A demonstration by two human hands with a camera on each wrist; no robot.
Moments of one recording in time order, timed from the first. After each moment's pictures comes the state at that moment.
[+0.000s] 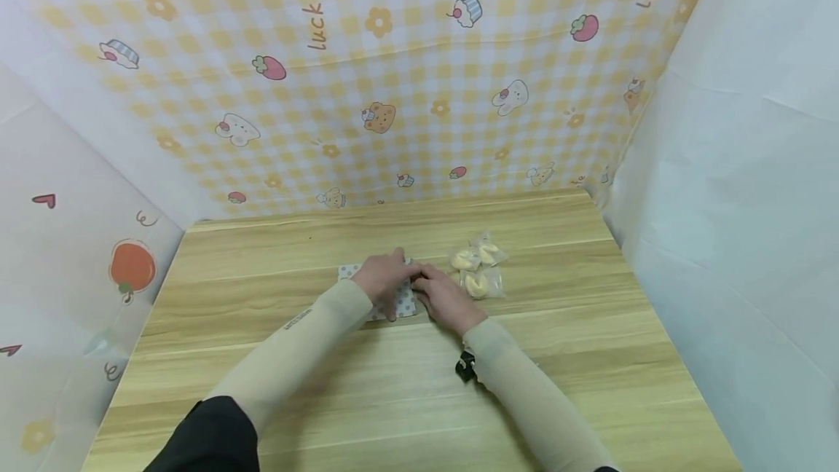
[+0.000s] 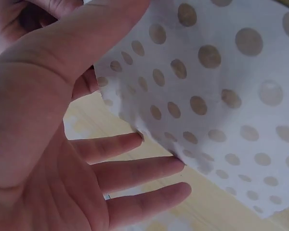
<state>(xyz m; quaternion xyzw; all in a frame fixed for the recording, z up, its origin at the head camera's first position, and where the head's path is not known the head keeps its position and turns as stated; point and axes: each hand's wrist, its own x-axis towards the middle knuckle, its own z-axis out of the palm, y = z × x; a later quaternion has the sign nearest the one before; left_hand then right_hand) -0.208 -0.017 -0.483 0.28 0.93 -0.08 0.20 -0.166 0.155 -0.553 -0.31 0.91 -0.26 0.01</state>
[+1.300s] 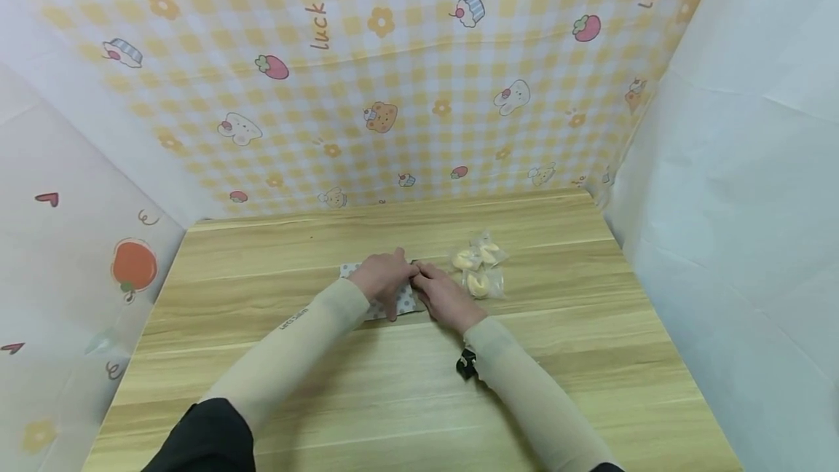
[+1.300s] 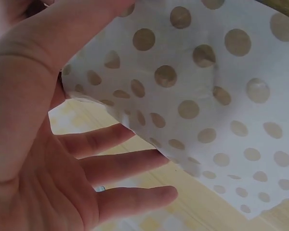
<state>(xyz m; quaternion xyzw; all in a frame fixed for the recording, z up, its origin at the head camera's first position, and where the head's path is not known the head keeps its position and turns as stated) -0.210 -0.021 -0.483 0.31 0.92 -0.08 0.21 -0.165 0.156 -0.548 -0.32 0.92 -0.23 0.01</state>
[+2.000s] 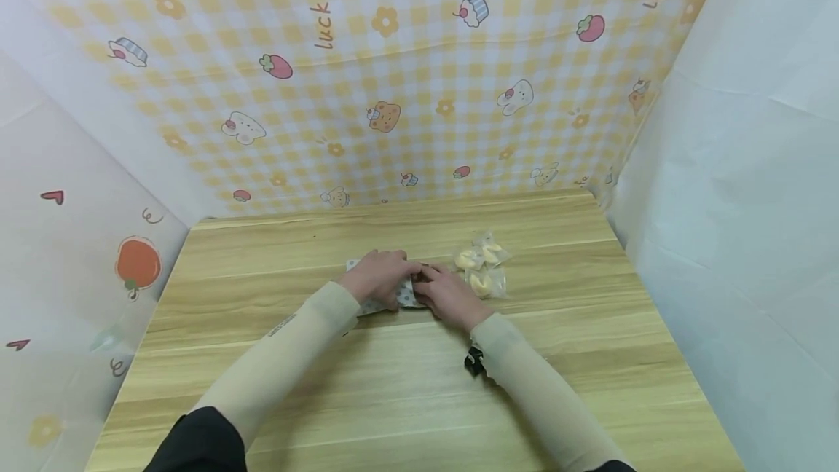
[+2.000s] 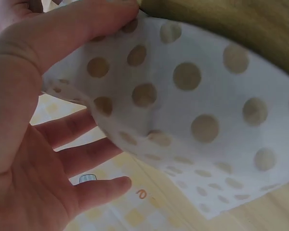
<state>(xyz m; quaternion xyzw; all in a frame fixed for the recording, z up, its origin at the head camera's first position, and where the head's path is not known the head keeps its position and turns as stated) -0.213 -0.038 -0.486 0.37 0.91 -0.02 0.16 -0.171 0.162 -0.548 -0.39 0.91 -0.16 -0.04</state>
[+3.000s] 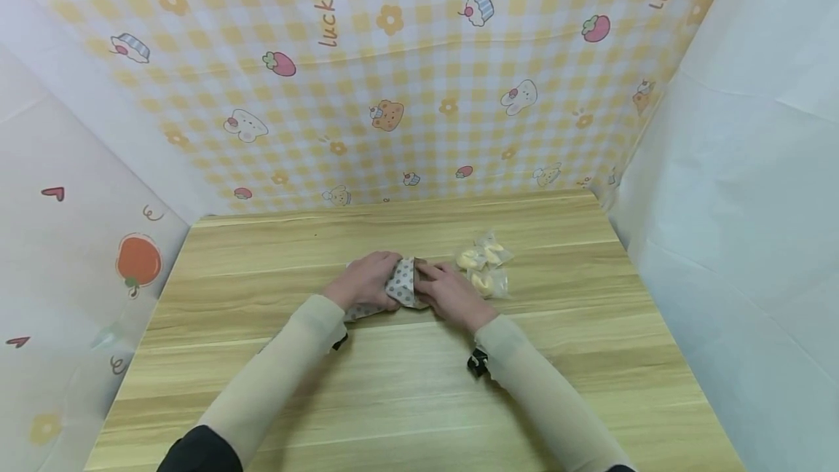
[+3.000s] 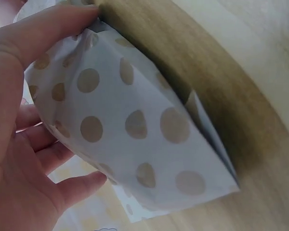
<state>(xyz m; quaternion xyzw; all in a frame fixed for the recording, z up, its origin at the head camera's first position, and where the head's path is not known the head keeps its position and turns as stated) -0.213 -0.072 -0.509 0.31 0.93 0.13 0.15 -0.164 0.163 -0.537 -0.35 0.92 -0.17 -0.02</state>
